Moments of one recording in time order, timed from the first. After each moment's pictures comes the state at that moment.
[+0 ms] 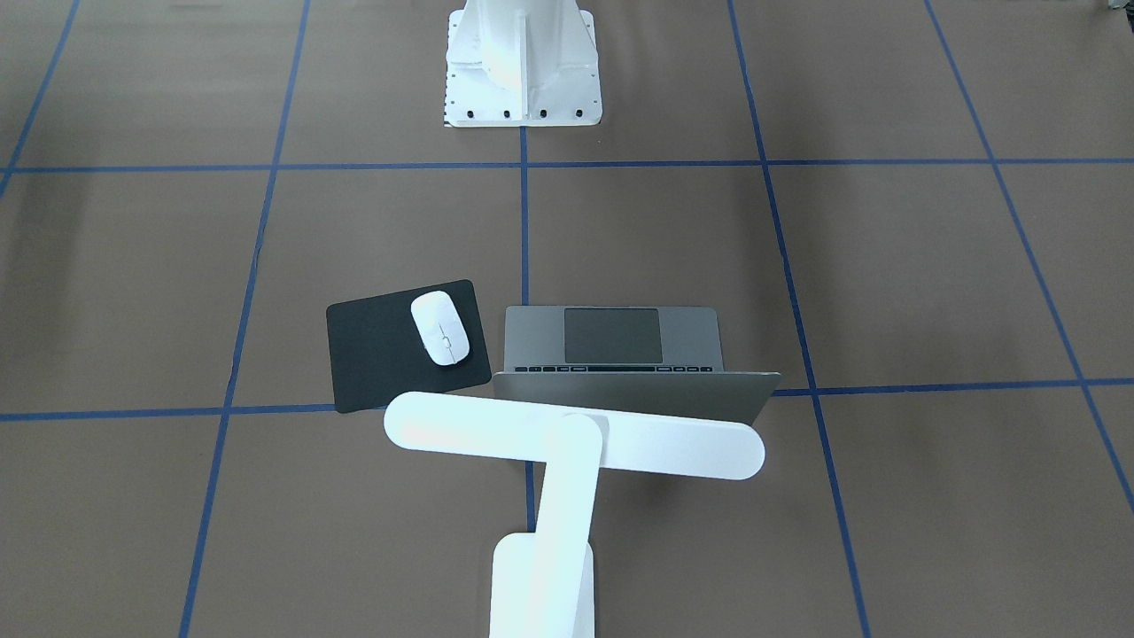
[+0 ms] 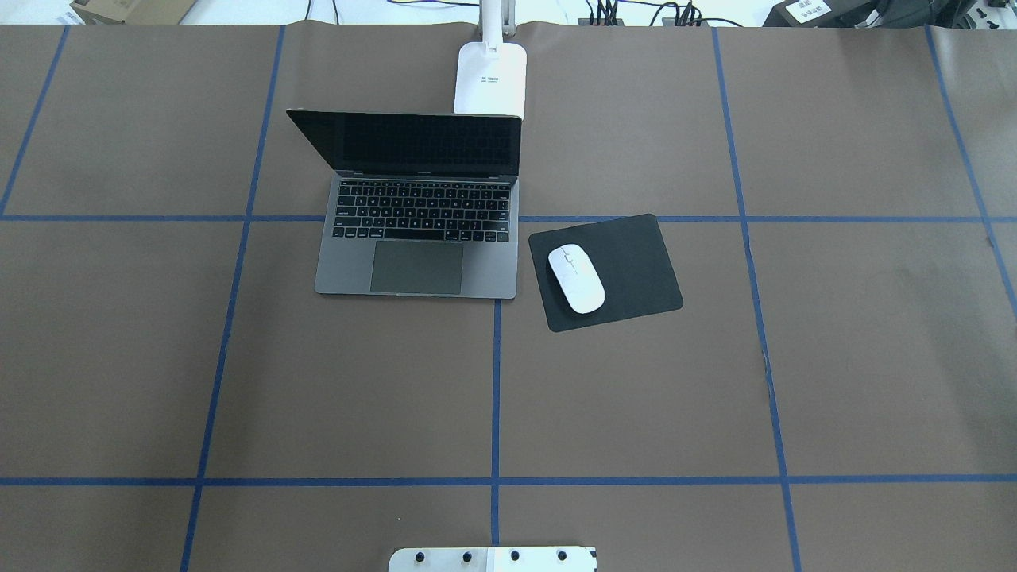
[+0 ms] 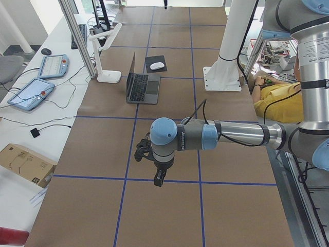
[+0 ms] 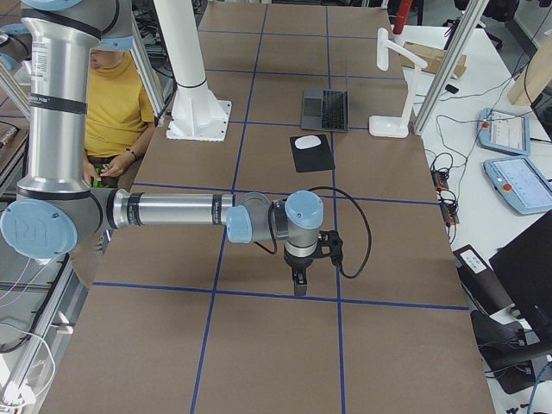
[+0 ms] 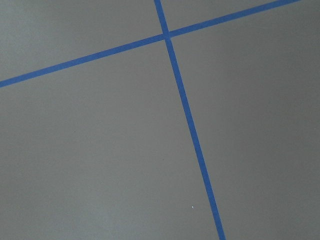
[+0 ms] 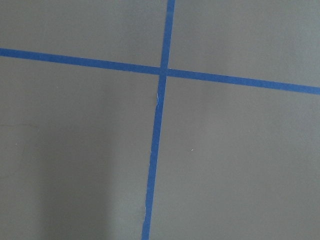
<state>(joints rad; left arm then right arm) -1.64 -1.36 -1.86 -1.47 -2.33 0.34 1.46 -1.70 1.71 -1.49 2.27 0.03</state>
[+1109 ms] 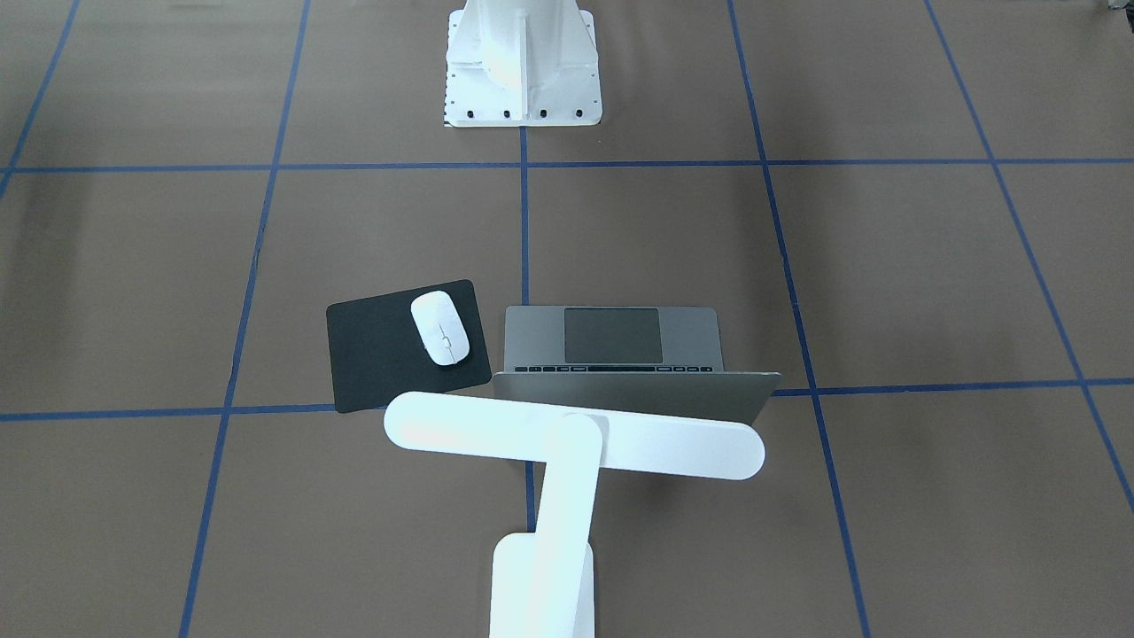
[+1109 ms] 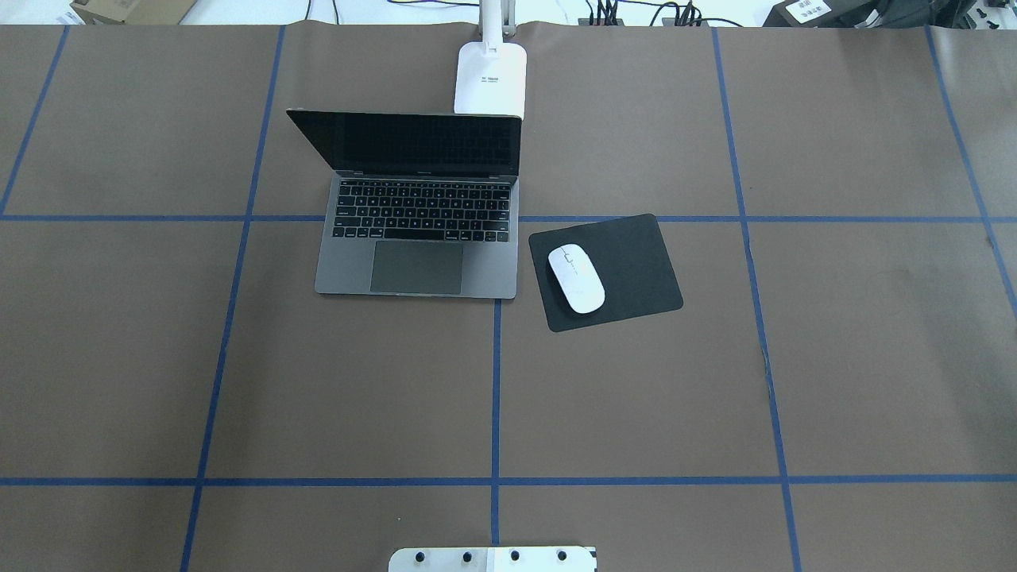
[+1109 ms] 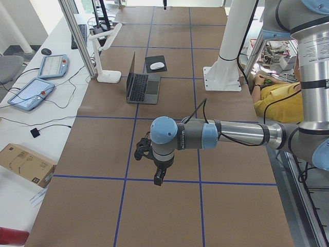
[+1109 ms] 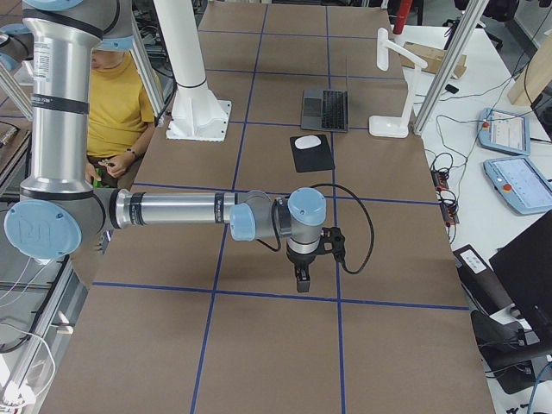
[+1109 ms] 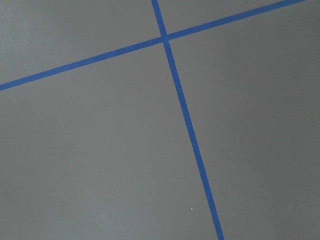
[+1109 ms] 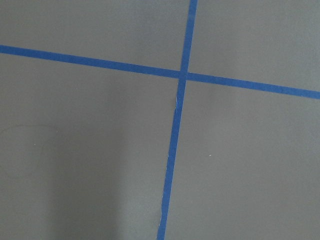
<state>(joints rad) -1.64 -1.36 -1.86 -1.47 -2.33 0.34 1.45 -1.68 1.71 -1.49 2.27 0.03</state>
